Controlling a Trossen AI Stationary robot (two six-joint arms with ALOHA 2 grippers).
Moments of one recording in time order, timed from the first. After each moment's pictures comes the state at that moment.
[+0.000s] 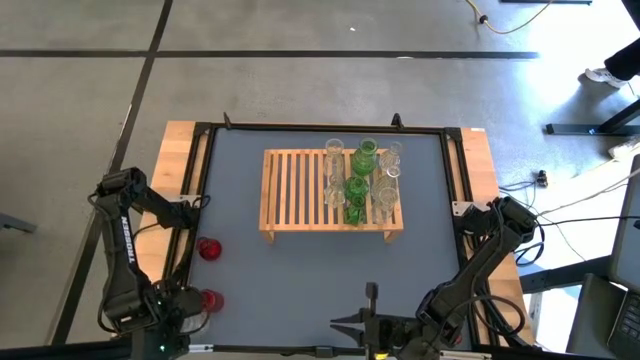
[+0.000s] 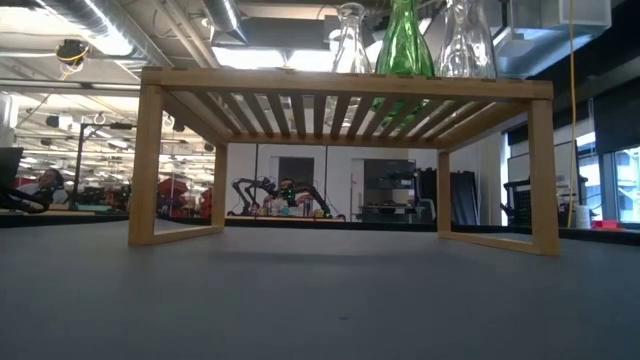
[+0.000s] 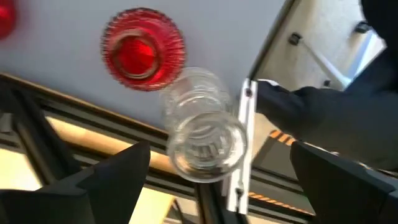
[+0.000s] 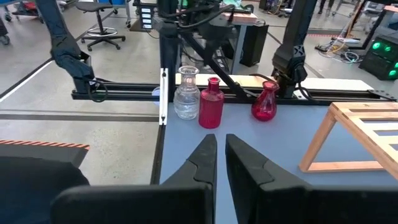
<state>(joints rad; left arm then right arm) -1.21 1.60 1.42 -1.19 -0.01 -1.69 0.86 1.86 1.56 -0.10 0.85 0.29</state>
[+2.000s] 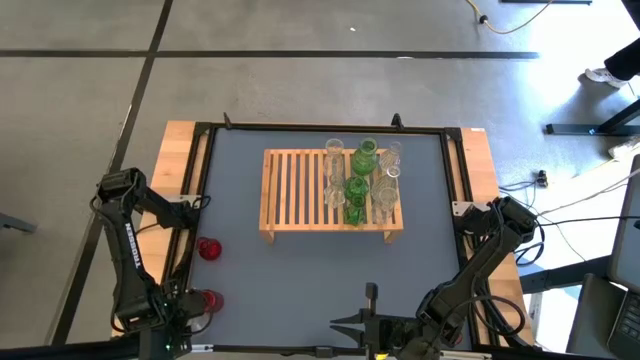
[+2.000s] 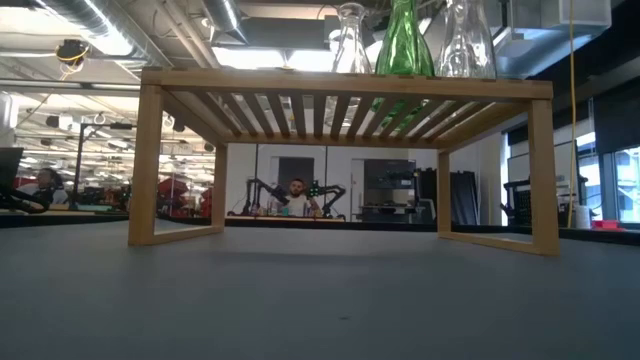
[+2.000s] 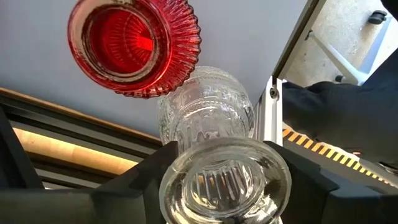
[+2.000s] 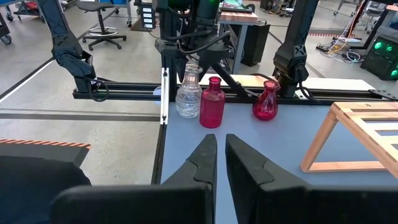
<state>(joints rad) -1.24 1.60 1.23 -1.01 0.00 -1.69 0.86 1.86 1.56 -0.10 0.84 0.29</state>
